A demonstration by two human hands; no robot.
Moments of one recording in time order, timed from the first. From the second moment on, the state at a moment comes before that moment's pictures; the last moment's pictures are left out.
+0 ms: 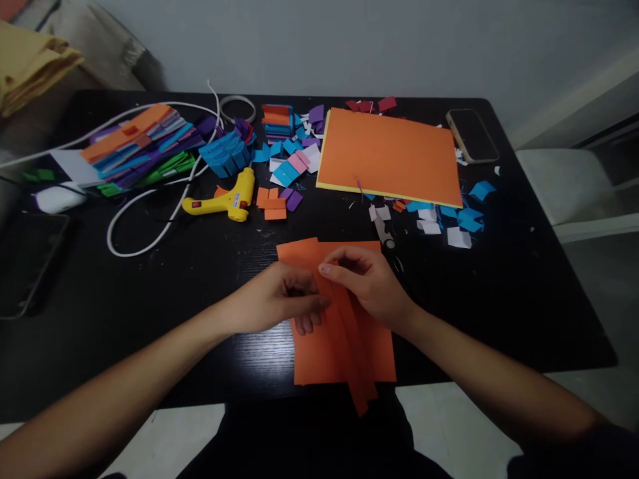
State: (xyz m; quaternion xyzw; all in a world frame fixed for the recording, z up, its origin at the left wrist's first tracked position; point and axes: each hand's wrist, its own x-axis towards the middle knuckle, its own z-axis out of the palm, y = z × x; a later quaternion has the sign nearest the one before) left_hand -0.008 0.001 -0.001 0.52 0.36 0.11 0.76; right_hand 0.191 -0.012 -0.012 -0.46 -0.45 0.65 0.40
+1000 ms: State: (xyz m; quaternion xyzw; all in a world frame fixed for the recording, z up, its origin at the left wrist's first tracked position) left_hand -0.039 0.038 0.005 0.51 0.48 0.36 0.62; right_hand 0.196 -0.007 -0.010 -0.47 -0.49 0.67 0.29
